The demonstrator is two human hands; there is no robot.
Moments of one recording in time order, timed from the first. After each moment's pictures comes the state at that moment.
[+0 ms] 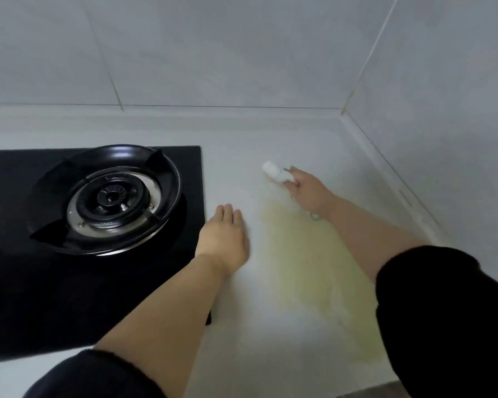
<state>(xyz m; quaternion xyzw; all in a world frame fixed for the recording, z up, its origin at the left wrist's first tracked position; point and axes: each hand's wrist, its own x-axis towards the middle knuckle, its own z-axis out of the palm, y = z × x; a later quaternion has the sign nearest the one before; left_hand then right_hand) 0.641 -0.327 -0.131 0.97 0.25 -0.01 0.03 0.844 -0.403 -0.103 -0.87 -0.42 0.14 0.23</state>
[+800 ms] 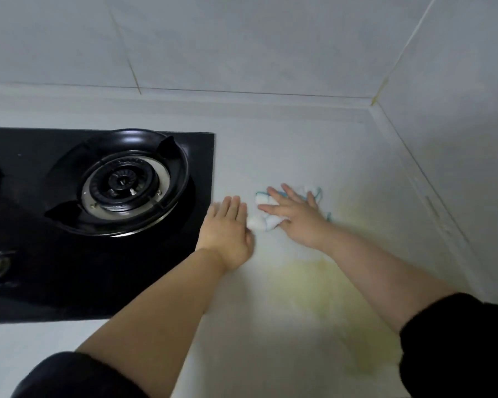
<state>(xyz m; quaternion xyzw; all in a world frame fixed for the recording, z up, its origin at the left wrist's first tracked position) 0.639 -0.334 -0.121 0.95 0.28 -0.09 0.02 0.809 -0.423 -0.133 -0.80 -0.58 0.15 0.05</state>
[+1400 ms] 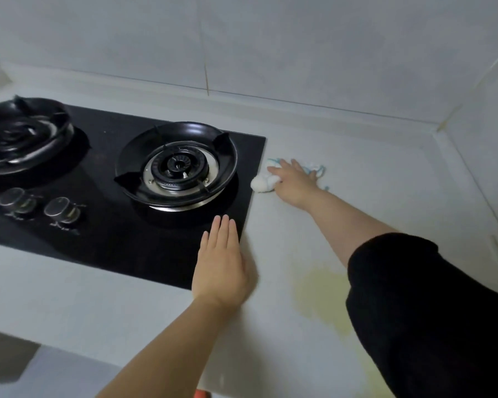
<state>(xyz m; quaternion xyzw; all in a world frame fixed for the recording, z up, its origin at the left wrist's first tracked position) 0.567 -0.386 -0.132 0.86 0.50 0.06 0.12 0.795 -0.301 -0.122 -0.79 -0.59 0.17 0.07</state>
